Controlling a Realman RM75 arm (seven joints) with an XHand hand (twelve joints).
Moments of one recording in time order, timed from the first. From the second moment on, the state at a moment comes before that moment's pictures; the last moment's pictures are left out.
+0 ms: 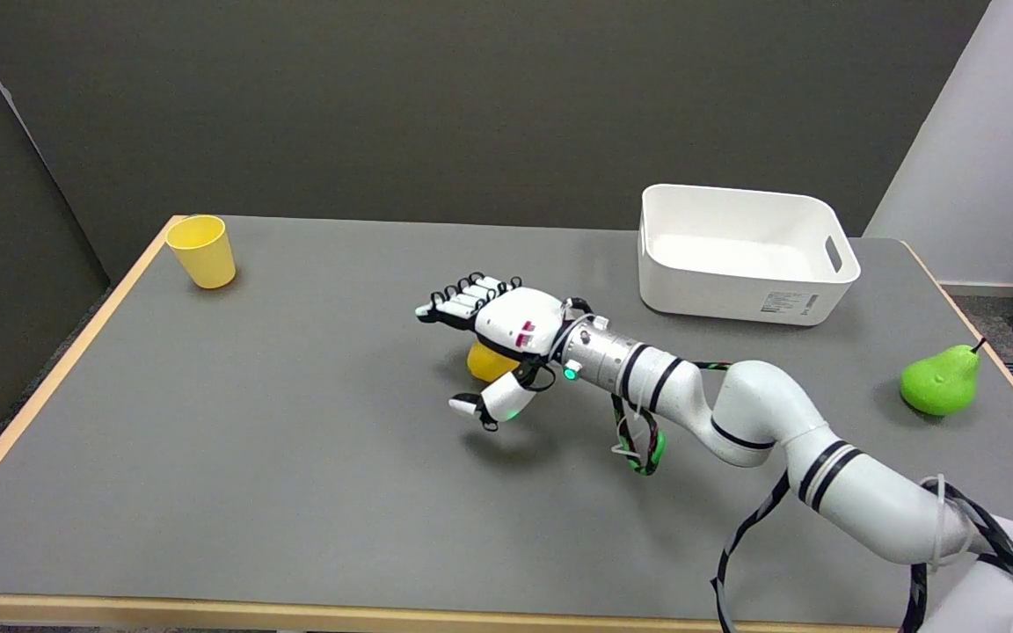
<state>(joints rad) 0.36 -1.15 -2.02 1.15 2.40 -0.36 -1.76</state>
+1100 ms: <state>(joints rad) 0.35 -1.11 -1.99 1.07 2.39 -0.36 -1.79</state>
